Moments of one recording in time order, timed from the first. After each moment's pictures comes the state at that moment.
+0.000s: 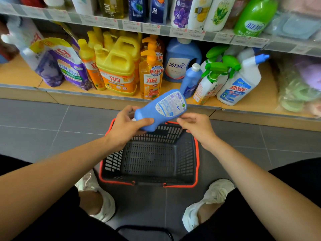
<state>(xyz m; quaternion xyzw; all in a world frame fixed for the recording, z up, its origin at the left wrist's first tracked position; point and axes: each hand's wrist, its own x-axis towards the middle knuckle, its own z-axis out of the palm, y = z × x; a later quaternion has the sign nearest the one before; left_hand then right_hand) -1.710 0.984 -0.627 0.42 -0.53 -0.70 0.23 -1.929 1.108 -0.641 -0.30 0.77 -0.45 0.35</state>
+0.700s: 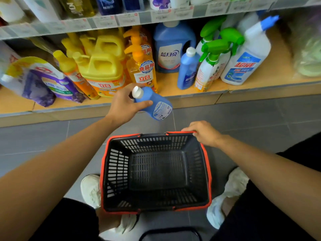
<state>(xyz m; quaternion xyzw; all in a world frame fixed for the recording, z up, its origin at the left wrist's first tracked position) -1.762 0.884 -0.644 0.32 -0.83 -0.41 0.21 -1.967 1.114 -0.733 -0.54 0.77 -0.10 0.31</state>
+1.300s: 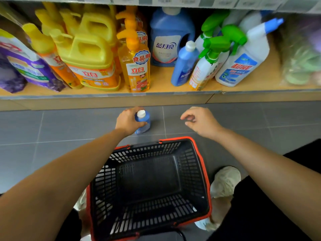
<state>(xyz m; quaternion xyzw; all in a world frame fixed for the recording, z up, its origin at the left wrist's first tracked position) -1.771 0.891 -0.792 0.39 -0.85 -0.35 0.02 -1.979 1.097 -0.694 -0.48 0.81 -0.21 0.26</state>
